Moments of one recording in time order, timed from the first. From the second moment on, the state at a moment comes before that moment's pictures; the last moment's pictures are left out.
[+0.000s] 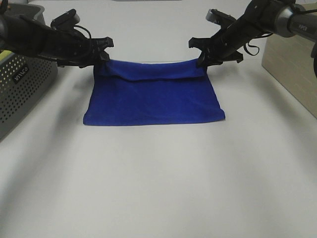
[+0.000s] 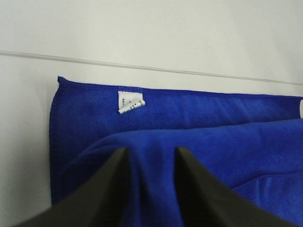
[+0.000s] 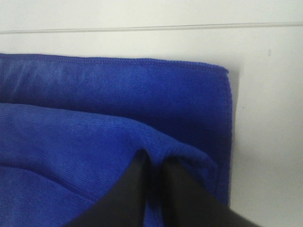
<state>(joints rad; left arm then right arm) -0.16 2.38 -1.74 -1.20 0.29 0.78 0.13 2.62 -2.31 0.49 0.78 -0.23</state>
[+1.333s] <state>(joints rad) -0.09 2.36 -1.66 -0.77 0.79 0.34 0.07 2.47 -2.07 0.45 1.21 -0.19</state>
